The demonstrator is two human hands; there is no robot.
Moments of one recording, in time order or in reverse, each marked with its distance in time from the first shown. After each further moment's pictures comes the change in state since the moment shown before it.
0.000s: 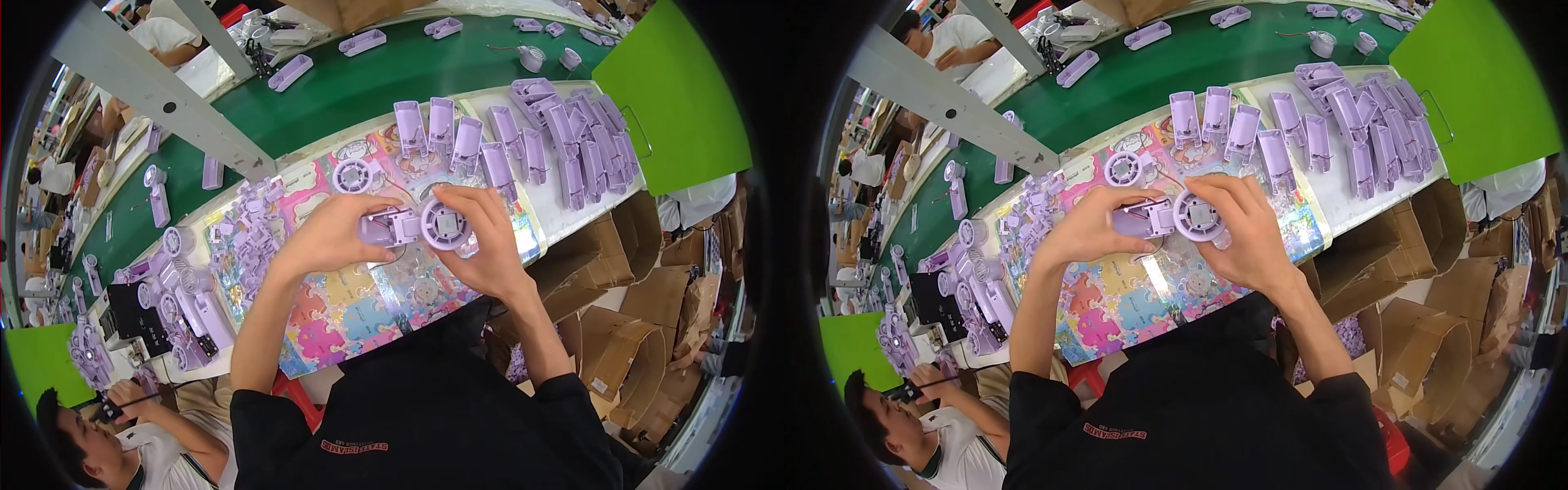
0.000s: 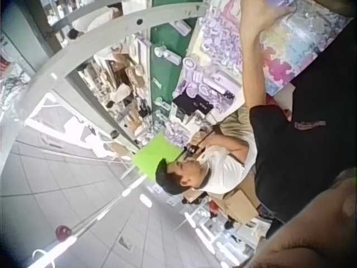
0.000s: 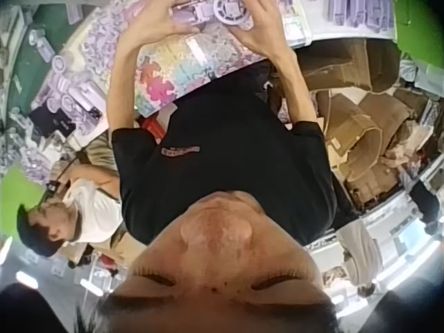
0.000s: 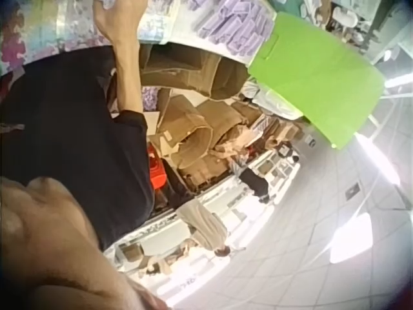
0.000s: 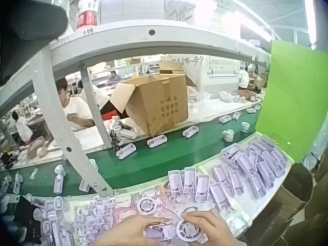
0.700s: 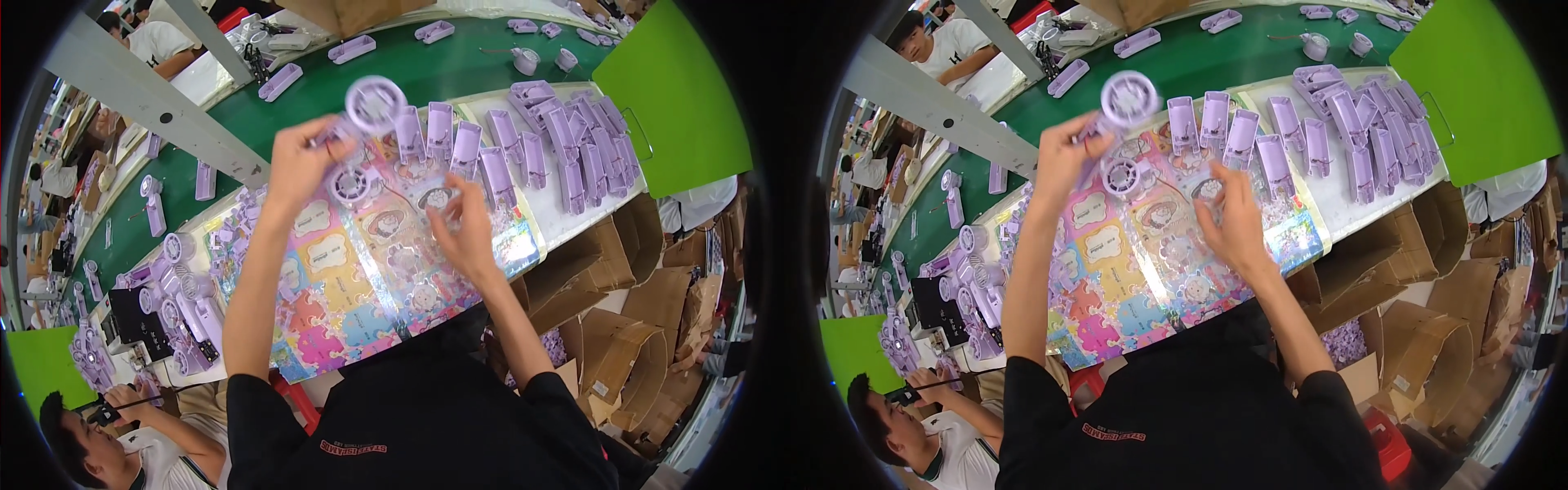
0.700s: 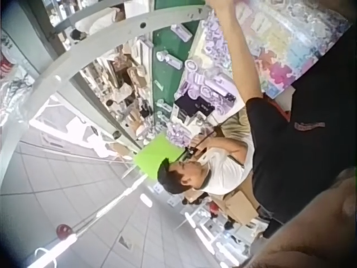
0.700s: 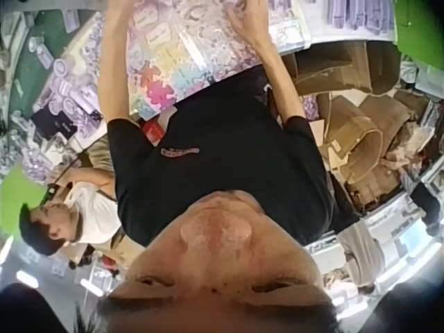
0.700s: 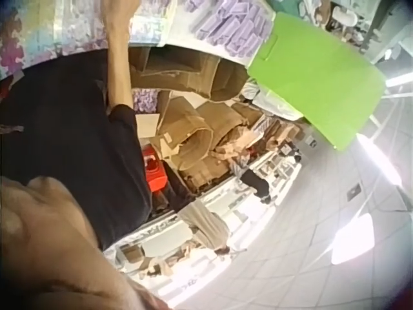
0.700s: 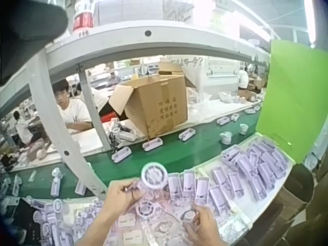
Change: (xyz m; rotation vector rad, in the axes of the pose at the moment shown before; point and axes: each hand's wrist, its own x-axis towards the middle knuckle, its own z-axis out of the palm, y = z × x) left_hand 0.058 -0.035 -0.041 -0.376 0.601 0.043; right_hand -0.018 0.048 0.053 0.077 0.190 0.314
